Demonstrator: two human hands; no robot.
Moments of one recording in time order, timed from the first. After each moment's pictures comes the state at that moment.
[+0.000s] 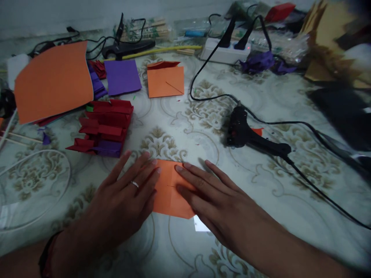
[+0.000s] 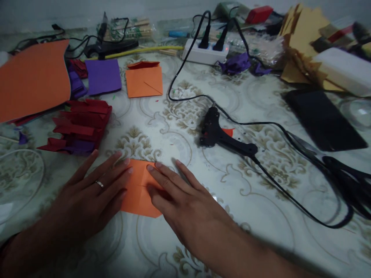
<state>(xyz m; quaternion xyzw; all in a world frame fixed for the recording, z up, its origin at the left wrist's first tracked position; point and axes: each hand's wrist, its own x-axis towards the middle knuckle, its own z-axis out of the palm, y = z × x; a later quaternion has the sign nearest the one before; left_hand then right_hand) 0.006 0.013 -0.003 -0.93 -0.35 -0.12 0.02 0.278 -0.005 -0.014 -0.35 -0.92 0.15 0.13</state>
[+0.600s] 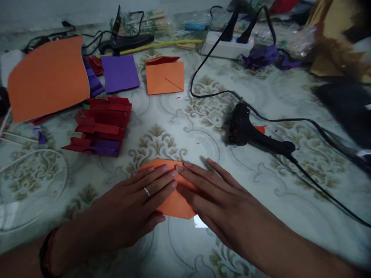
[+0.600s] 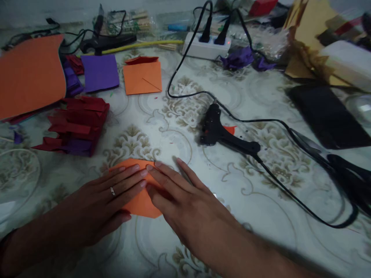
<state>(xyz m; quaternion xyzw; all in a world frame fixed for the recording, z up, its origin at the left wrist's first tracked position) 0.004 0.018 -0.010 -0.97 -0.23 -0.06 -0.10 0.281 -0.003 -0.016 -0.35 -0.91 0.16 0.15</state>
